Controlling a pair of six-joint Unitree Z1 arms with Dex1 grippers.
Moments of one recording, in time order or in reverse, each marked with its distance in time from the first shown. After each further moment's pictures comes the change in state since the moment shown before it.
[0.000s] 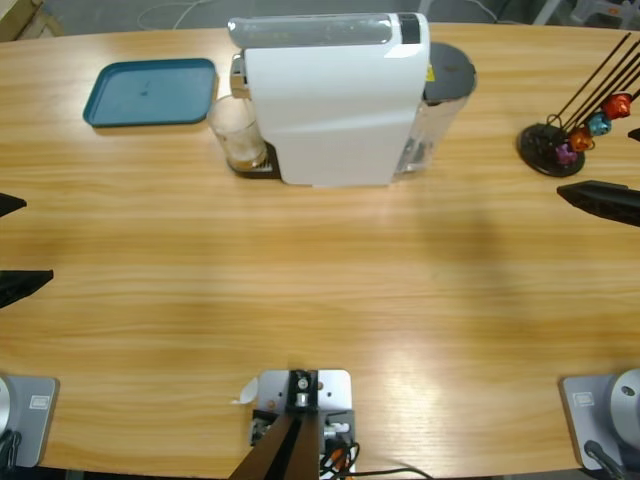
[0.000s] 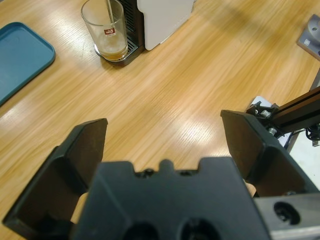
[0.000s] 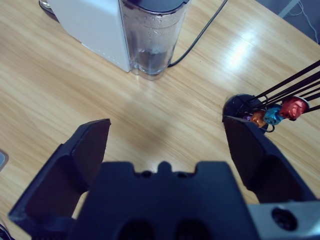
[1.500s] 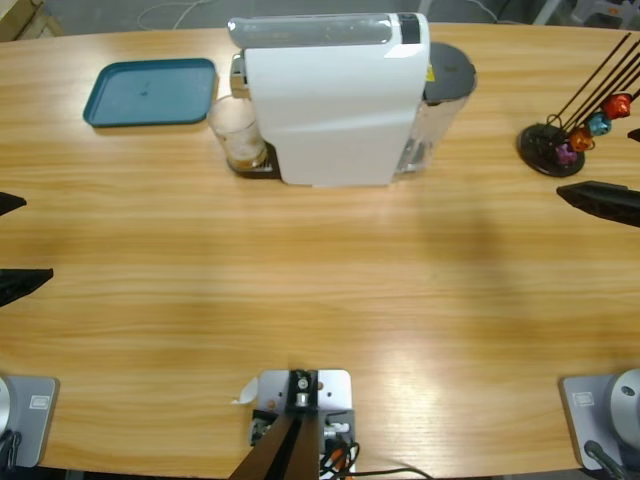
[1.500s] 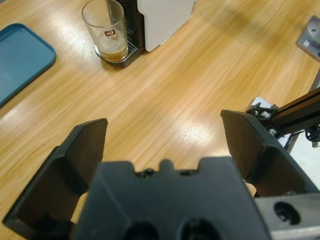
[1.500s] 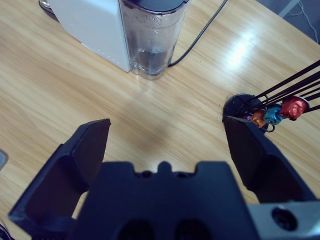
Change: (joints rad) arm 0 0.000 0.000 0.000 -0.005 0.000 -0.002; arm 1 0.000 0.000 0.002 -0.001 0.000 0.000
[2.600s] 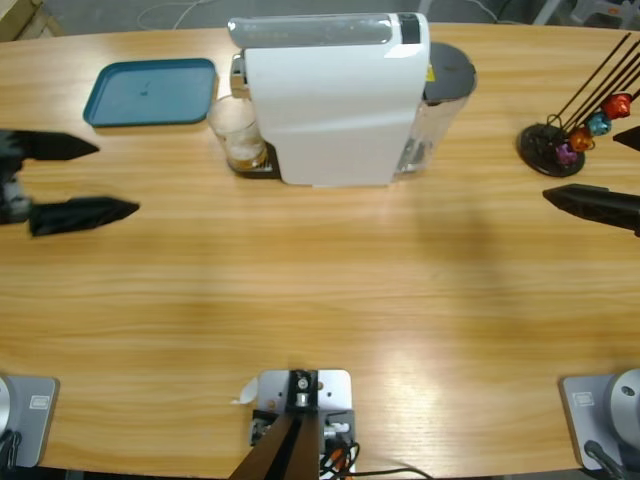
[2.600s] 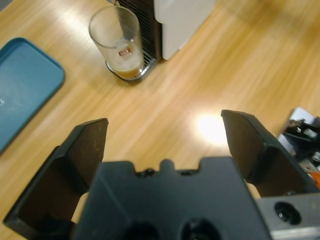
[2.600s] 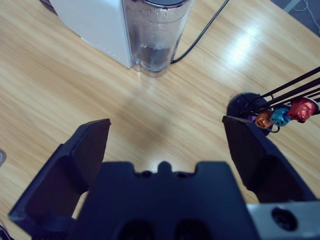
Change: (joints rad) arm 0 0.038 0.357 -0.084 -0.173 0.020 0.130; arm 1 0.000 0.045 0.000 -0.013 0.009 -0.002
